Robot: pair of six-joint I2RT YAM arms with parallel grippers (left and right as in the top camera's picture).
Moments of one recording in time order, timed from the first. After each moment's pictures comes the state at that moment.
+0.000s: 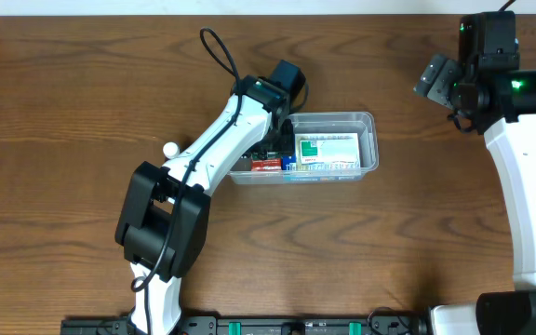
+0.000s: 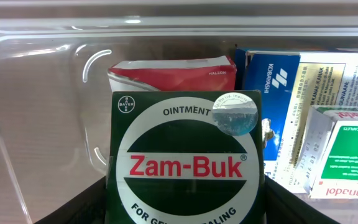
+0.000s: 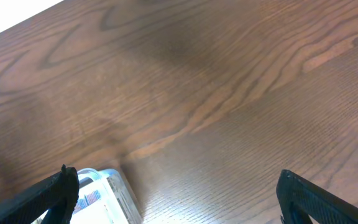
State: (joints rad) left arm -0.53 2.04 1.66 -1.08 -0.03 -0.56; right arm 0.06 1.59 1.64 -1.06 0.27 0.53
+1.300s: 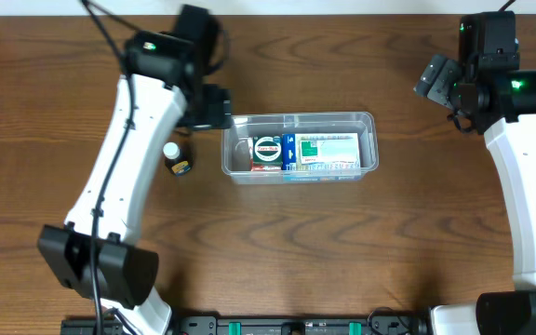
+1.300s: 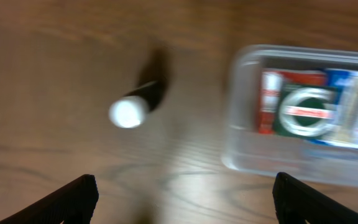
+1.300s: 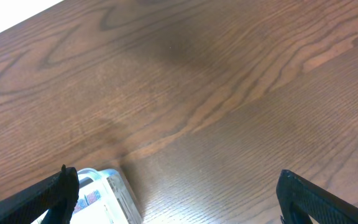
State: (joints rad) left arm -0.24 1.82 1.89 -1.50 -0.12 -0.35; right arm 0.06 1.59 1.64 -1.06 0.27 0.53
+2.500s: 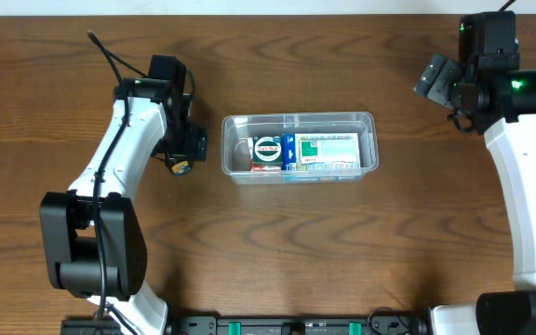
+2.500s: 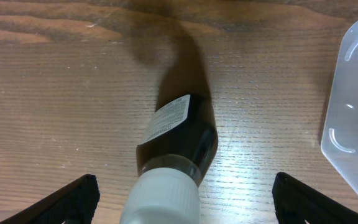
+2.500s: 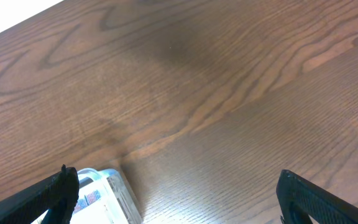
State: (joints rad) left arm -0.10 1.83 1.41 -1.07 -0.08 -0.03; right arm 0.06 1.59 1.64 -1.06 0.27 0.53
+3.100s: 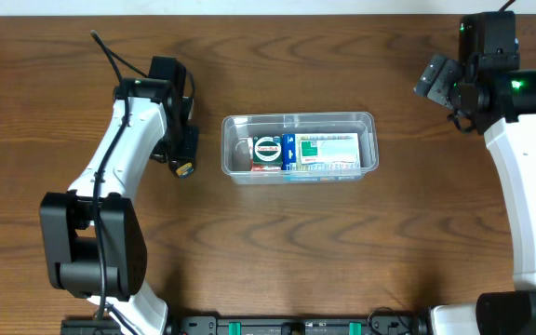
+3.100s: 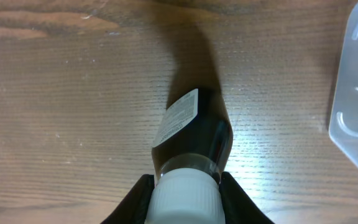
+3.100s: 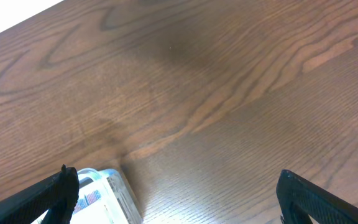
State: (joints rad) left arm -0.10 1.83 1.41 -1.10 -0.09 0.00; right arm 0.06 1.59 1.64 -1.06 0.27 0.53
